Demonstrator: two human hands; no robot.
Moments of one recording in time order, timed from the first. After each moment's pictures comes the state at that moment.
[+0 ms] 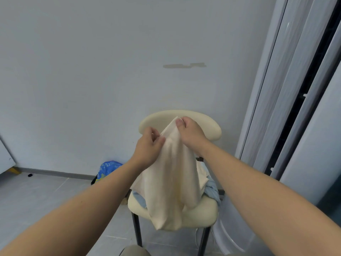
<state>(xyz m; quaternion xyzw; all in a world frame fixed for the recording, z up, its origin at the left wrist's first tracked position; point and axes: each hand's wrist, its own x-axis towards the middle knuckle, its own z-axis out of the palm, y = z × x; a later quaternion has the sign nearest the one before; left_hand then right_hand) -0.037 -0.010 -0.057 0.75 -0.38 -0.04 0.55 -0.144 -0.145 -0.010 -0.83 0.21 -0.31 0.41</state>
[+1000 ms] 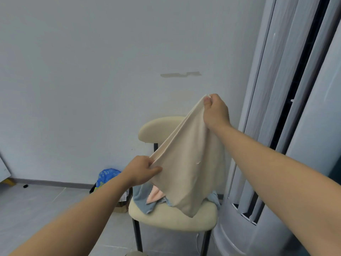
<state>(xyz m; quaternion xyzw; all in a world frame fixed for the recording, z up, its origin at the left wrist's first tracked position) -0.022 0.032 -0.077 0.85 -0.45 -0.09 0.26 -0.173 -0.203 0.051 -0.78 0.30 -0.48 0.25</state>
